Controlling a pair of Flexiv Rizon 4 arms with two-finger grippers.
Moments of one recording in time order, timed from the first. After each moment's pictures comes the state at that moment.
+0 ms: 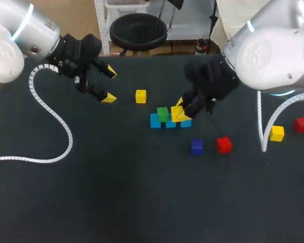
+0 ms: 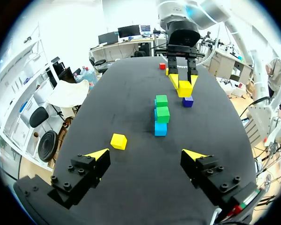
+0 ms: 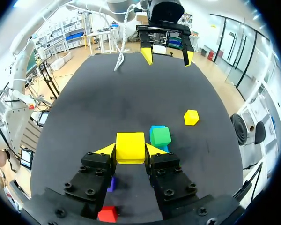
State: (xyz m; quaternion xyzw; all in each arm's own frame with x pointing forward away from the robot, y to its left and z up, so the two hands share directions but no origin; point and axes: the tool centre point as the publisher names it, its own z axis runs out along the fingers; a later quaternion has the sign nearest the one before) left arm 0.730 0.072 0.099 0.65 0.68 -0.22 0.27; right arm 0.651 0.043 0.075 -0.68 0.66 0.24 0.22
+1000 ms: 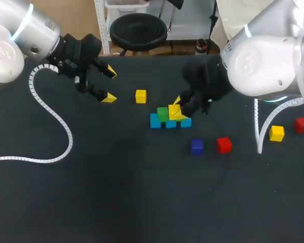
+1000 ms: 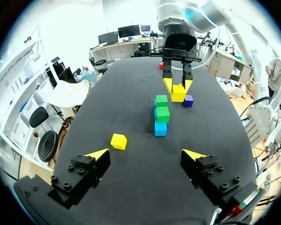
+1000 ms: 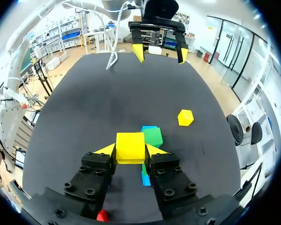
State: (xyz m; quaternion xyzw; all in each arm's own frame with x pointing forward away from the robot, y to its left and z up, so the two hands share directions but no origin) left arm 0.730 0.072 0.099 0.65 0.68 -0.22 0.27; right arm 0.667 0.049 0.065 -0.67 0.66 0.23 0.25
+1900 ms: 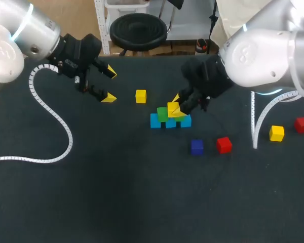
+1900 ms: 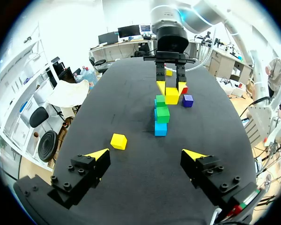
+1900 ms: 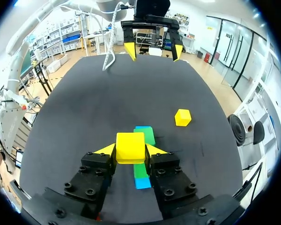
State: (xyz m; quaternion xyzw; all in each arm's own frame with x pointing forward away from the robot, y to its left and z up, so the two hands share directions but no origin) left arm 0.730 0.072 0.099 0.65 0.68 -0.22 0.27; right arm 0.683 0.051 0.056 -0.66 0.66 0.24 0.25
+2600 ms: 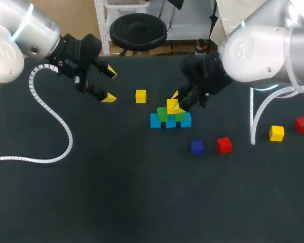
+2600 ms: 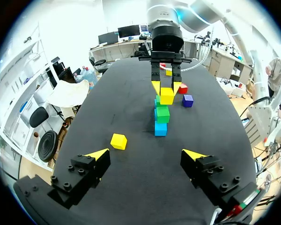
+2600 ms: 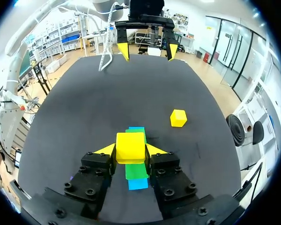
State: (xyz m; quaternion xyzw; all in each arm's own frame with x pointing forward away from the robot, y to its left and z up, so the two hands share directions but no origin) left arm 0.730 0.072 0.099 0.65 0.68 -0.22 0.27; right arm 0.695 0.052 0.056 -0.66 0.67 0.24 0.25
